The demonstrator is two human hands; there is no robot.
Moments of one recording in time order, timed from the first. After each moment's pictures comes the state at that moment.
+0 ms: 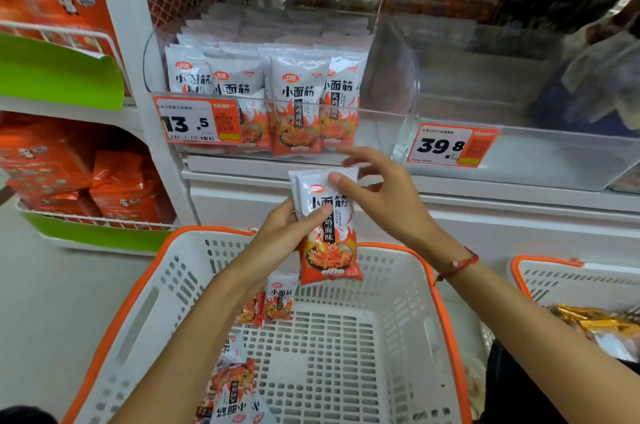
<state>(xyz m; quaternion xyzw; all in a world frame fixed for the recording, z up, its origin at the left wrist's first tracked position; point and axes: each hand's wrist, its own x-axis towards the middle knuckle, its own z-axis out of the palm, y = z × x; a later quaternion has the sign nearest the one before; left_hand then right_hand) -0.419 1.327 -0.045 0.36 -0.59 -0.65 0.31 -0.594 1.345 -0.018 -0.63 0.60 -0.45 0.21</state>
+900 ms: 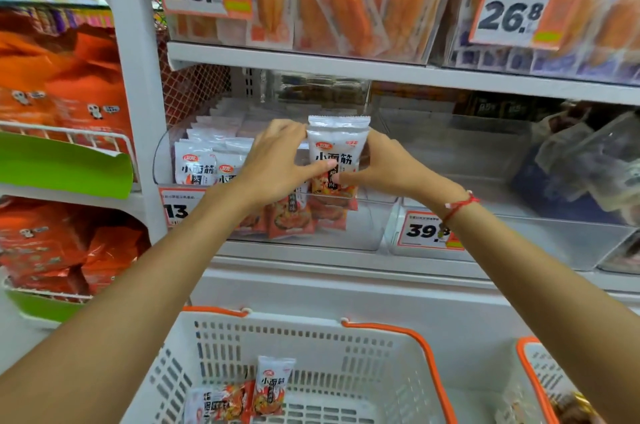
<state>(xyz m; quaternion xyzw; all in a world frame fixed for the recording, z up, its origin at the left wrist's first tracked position) -0.448 1.203 0.086 0.39 -0.86 -0.10 0.32 -0.628 1.259 0.104 -0.72 0.62 -0.29 0.11</state>
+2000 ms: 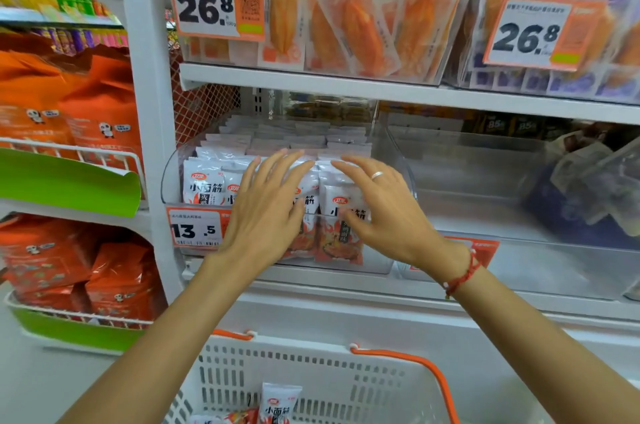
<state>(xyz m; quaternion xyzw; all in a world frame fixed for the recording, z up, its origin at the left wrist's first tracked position) -0.426 1.215 0.043 0.38 -0.84 0.10 0.36 -0.617 1.275 0.067 -0.78 0.55 -0.26 -0.16</state>
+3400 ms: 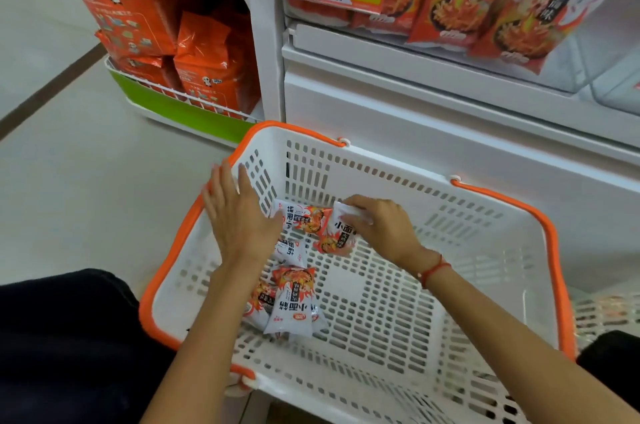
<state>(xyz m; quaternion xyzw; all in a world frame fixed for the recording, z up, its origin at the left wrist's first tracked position) -0.289 1.333 -0.200 0.75 -0.62 -0.13 0.17 -0.512 1.329 -0.228 -0.76 0.58 -0.19 0.21</state>
